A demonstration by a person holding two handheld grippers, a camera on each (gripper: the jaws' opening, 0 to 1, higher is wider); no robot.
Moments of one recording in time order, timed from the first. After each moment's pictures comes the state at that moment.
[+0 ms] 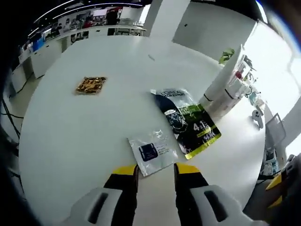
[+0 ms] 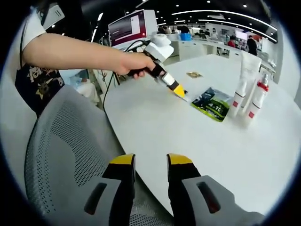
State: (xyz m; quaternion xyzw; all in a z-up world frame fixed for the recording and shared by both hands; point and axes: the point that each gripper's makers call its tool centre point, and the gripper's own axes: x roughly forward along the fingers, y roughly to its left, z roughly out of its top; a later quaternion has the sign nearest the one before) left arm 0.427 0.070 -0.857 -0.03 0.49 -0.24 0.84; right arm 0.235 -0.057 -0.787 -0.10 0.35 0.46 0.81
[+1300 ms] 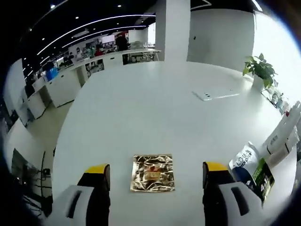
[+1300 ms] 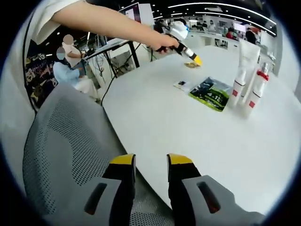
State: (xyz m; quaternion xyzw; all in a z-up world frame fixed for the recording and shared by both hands) left arm 0.634 0.135 -0.847 0.06 0.40 -0.16 0.90; right arm 0.233 -0.065 -0.802 -0.10 0.38 0.44 0.80
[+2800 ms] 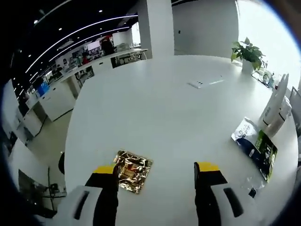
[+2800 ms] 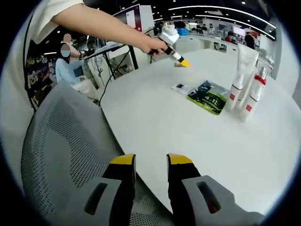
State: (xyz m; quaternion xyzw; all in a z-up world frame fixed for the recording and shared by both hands) left arm 0.615 0.185 -0.840 0.13 0.39 -0.21 0.88; right arm 0.236 -0.067 -0.798 -0.11 0.37 0.44 0.81
